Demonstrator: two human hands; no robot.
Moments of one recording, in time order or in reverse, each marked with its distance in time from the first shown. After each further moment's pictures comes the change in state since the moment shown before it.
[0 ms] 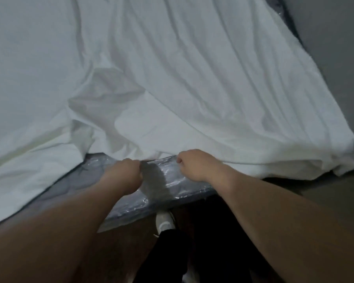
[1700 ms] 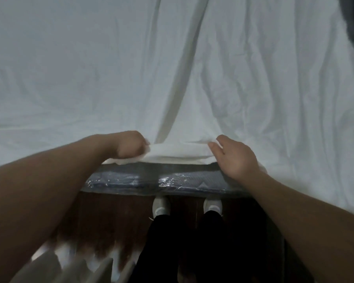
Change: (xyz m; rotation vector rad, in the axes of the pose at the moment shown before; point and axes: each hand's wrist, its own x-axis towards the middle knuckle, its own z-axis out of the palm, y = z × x) left_hand -0.061 -0.101 -0.044 -0.416 -0.232 0.091; right_hand -0.020 -0.041 -0.016 -0.082 0.399 -0.087
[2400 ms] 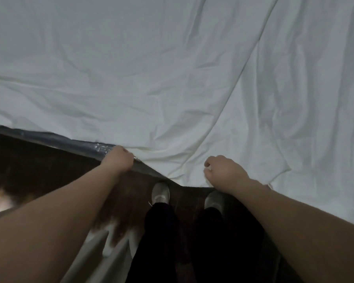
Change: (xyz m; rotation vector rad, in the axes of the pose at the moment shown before) left_hand -0.012 -0.099 0.156 -0.697 0.450 -0.632; right_hand -0.024 -0.045 0.082 -0.231 -0.497 -0.037
